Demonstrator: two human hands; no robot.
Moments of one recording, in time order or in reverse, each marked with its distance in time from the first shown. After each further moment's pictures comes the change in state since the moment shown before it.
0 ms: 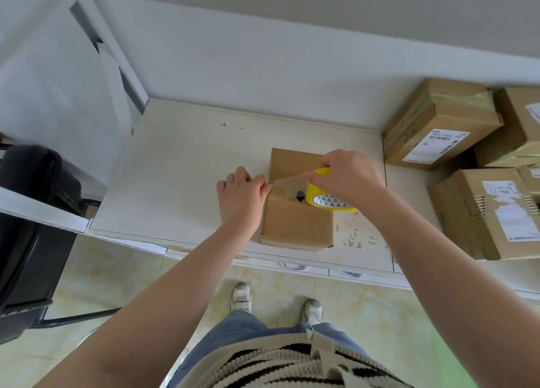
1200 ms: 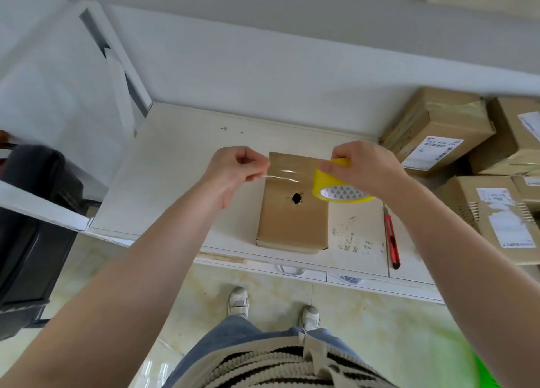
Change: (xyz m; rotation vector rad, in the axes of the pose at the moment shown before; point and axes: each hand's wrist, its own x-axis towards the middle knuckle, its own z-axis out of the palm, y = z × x) left_hand 0.039 0.010 -0.087 -1.147 -0.330 -0.412; right_hand -0.004 0.027 -0.030 0.156 0.012 -0.063
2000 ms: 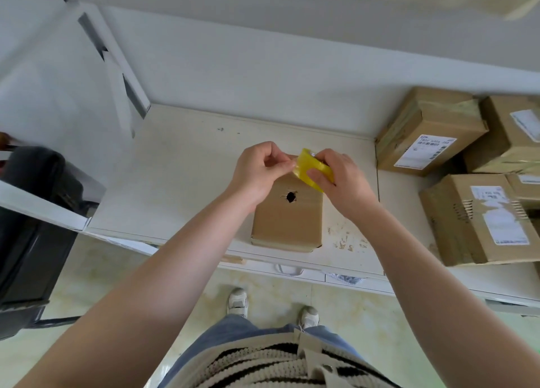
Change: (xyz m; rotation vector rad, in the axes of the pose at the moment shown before) left_hand -0.014 0.003 0.052 0.116 -0.002 0.178; right_hand -0.016 0.007 0.052 0.332 0.209 -0.227
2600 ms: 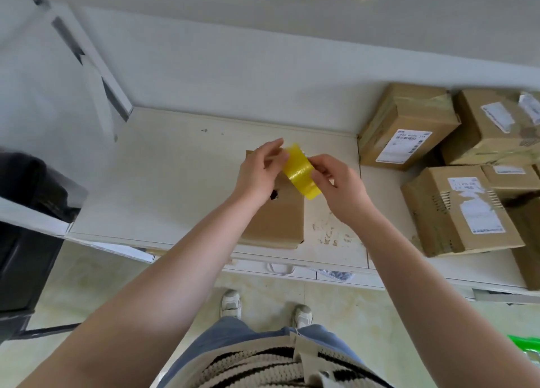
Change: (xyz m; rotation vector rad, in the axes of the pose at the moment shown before) left_hand 0.004 -0.009 0.041 0.054 0.011 0.053; right_hand -0.027 0.012 -0.016 0.245 0.036 0.135
